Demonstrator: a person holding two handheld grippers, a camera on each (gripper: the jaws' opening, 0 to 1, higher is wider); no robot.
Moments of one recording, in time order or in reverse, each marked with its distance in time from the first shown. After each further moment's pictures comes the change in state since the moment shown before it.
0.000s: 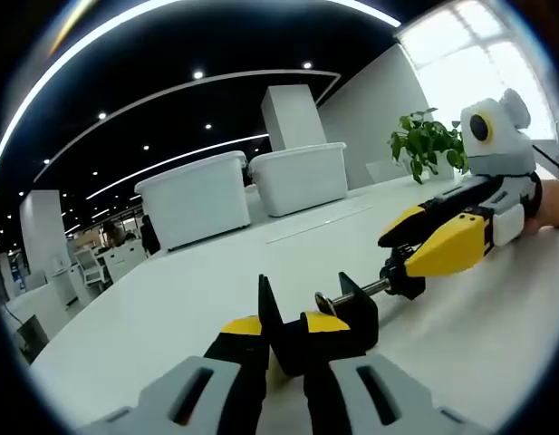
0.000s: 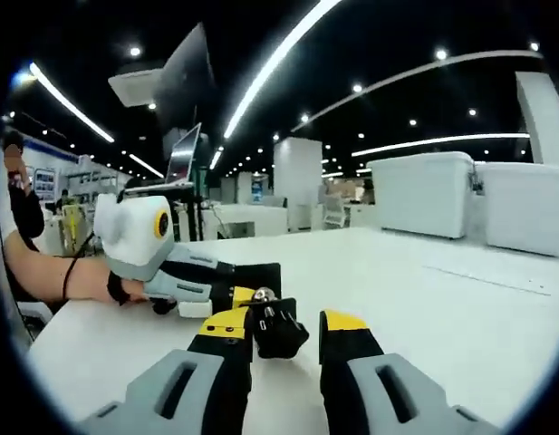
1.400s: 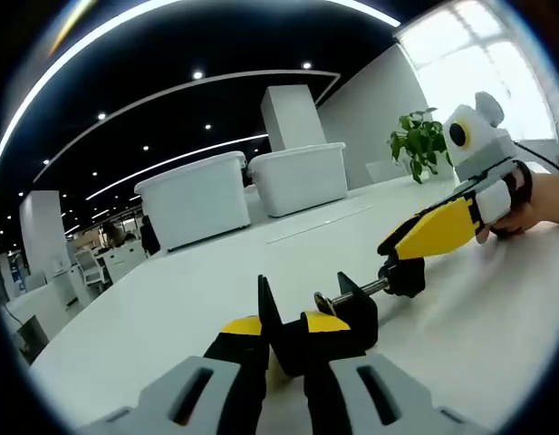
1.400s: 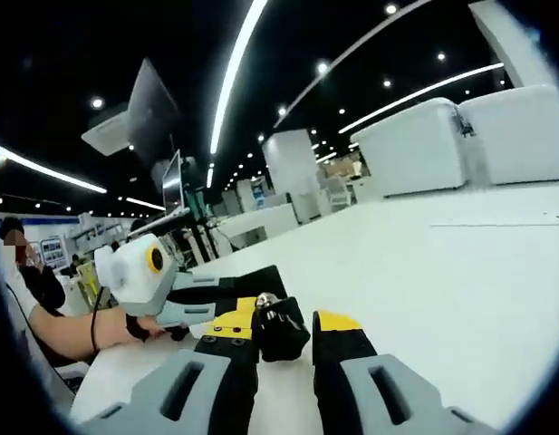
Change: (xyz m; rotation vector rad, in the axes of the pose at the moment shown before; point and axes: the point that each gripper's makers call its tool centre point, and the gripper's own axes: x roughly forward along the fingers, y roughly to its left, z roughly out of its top) left arm -0.004 -0.002 0.000 0.001 0.000 -0.001; right arm 0.003 -0.020 0.000 0.281 0.028 0.034
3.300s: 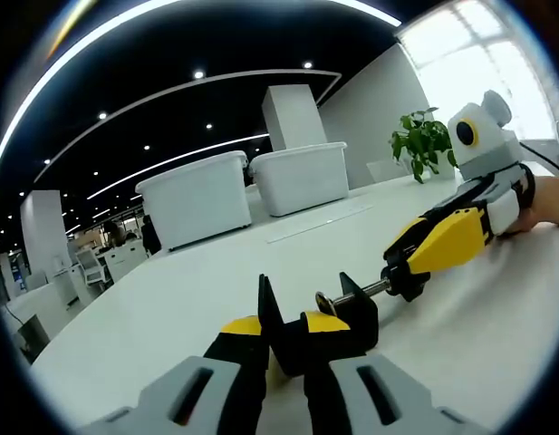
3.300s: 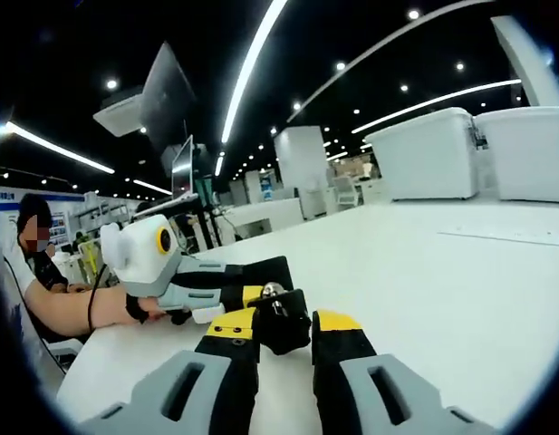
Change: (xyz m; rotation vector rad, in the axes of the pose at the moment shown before) left arm 0.005 0.004 0.000 -0.001 0.002 0.007; right arm 0.000 0.011 -0.006 -0.112 0.025 0.028
